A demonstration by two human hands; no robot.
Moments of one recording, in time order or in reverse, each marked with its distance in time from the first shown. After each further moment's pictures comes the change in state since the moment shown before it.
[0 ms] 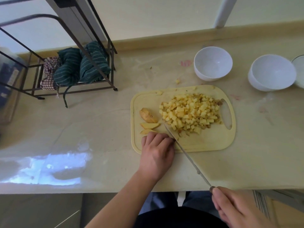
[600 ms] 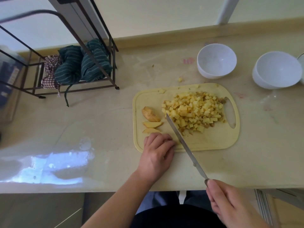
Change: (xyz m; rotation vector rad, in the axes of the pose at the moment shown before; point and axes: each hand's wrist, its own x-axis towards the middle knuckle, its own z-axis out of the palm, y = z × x) left_hand -0.008 -0.014 -0.003 -0.111 -0.008 0.054; right_hand 0.009 -0.007 0.020 -0.015 -0.010 -0.010
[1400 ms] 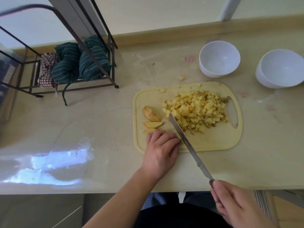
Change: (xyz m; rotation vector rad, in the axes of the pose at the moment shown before) left_hand 0.010 0.002 0.007 0.005 -0.018 0.004; right_hand 0.003 0.001 -0.007 0.080 -0.020 0.008
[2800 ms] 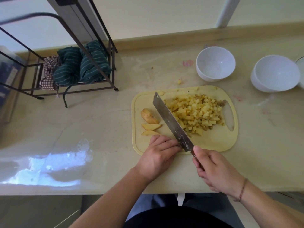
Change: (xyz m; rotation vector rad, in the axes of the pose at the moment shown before) left_hand 0.003 -0.012 -0.003 -0.085 -0.086 0.266; right_hand 0.061 -0.050 -0.005 0.145 -0.147 0.024
